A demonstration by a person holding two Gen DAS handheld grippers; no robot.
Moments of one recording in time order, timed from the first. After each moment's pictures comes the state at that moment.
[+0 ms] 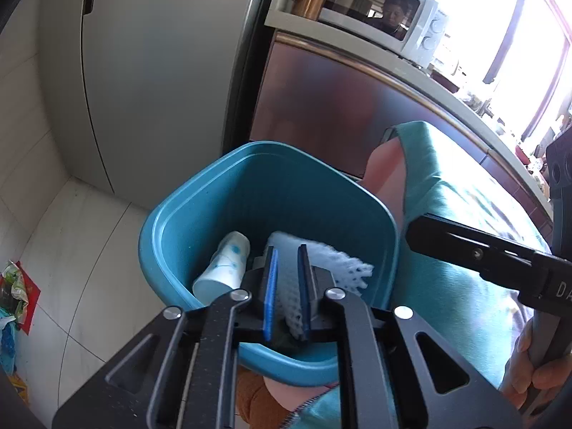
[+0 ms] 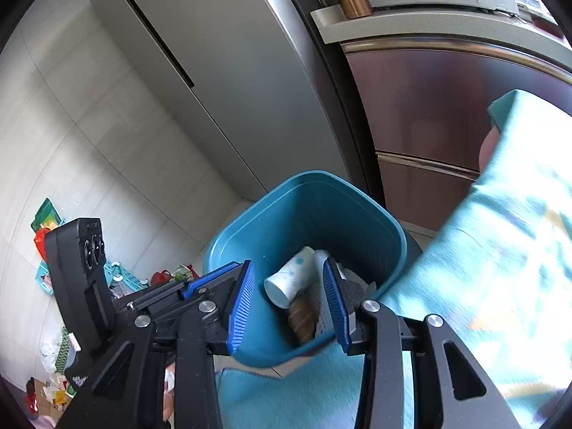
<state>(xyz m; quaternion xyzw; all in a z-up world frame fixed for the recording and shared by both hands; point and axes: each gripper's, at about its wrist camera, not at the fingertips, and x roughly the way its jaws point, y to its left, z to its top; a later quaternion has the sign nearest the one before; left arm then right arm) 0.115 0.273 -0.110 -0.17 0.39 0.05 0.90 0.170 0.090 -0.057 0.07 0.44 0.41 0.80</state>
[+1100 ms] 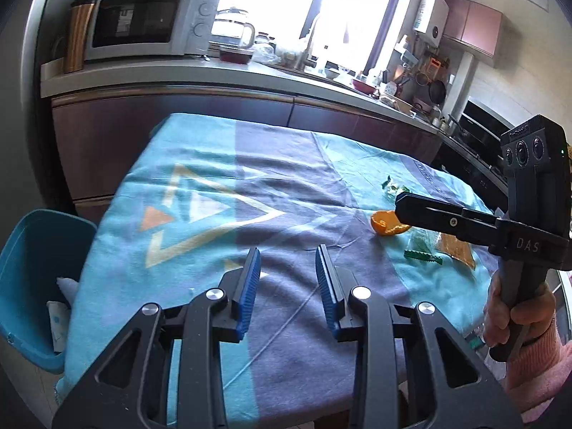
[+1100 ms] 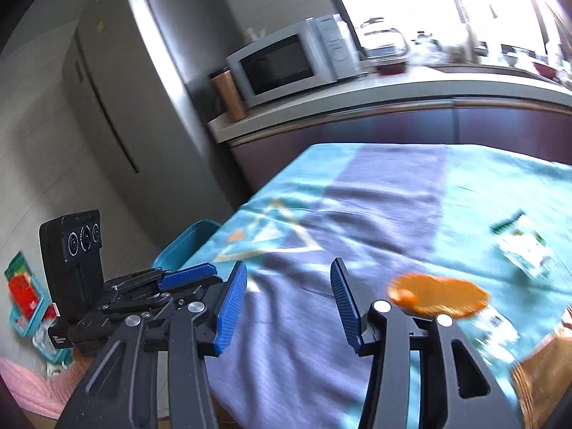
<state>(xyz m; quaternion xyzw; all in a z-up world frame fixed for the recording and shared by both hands) 0.080 0.027 -0.046 -0.05 0.34 -0.26 0.90 0.061 -0.187 -0.026 0.14 0.32 0.23 0.91</state>
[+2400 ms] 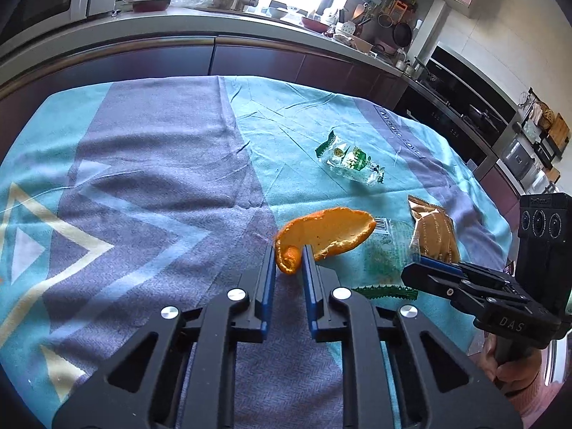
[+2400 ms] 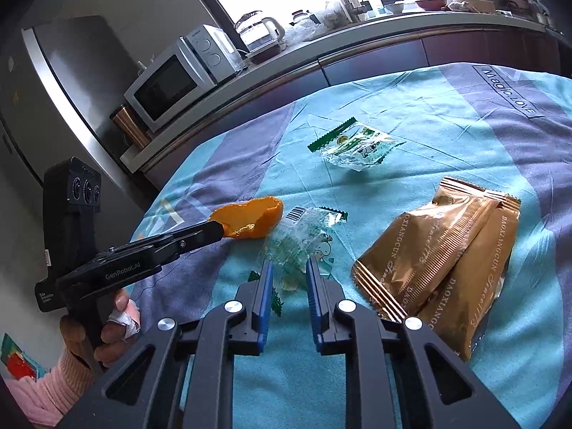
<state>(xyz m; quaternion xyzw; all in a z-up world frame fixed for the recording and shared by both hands) 0.151 -0.124 -0.081 -0.01 0.43 -0.35 0.84 0.036 -0.297 -0.097 0.23 0.36 0.10 0.90</state>
